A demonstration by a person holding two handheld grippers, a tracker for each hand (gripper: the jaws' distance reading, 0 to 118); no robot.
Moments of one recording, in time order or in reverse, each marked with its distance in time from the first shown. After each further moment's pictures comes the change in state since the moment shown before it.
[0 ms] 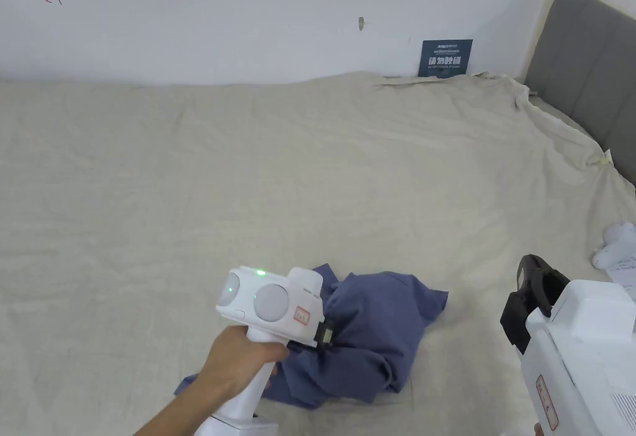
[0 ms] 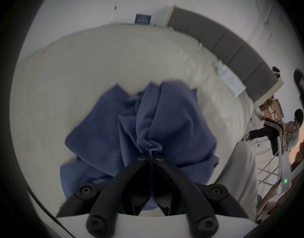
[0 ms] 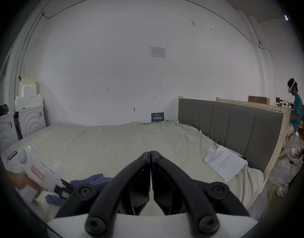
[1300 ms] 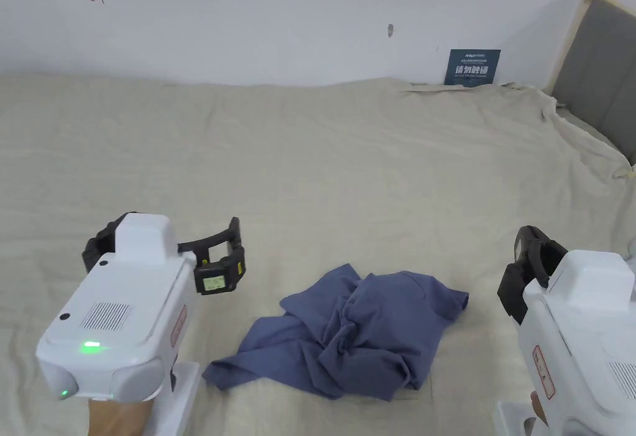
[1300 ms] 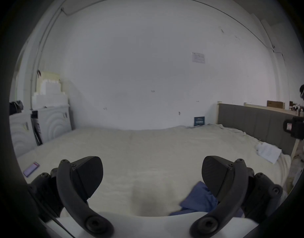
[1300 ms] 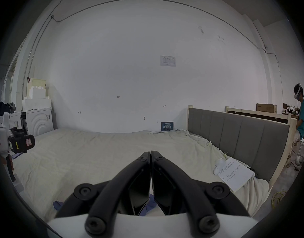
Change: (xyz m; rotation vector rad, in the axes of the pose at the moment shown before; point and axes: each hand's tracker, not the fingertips) left arm -0.033 -0.108 0.208 1.009 0.585 0.064; right arm -0.032 0.025 0.005 0.077 0.076 0.031
